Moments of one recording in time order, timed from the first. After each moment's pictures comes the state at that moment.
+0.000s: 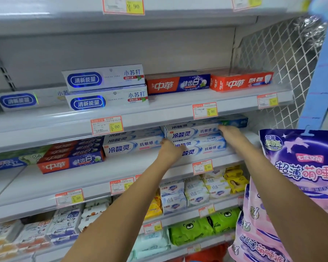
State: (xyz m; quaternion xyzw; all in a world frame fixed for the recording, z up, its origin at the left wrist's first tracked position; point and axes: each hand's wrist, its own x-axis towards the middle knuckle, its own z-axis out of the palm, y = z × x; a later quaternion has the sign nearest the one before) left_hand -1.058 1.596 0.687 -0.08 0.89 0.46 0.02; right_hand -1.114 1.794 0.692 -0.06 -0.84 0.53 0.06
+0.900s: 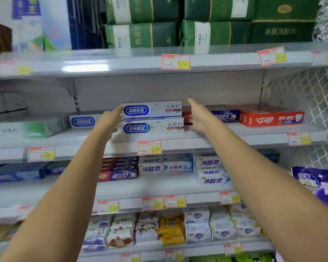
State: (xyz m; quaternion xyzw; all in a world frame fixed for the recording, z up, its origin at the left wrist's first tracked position) left_hand -1.012 1.372 0.848 -0.18 0.76 0.58 -0.24; right_hand -1.068 1.615 0.862 0.10 -0.67 0.73 -0.07
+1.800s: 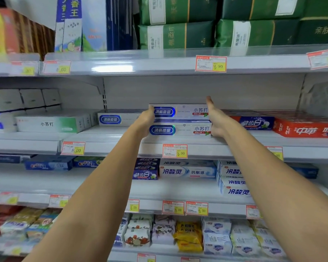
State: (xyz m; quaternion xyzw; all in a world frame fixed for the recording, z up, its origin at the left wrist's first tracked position) left_hand -1.032 1.386 0.847 -0.10 0.69 0.69 -0.19; right_hand -1.112 1.580 0.859 0.10 -0.69 0.70 -0.10
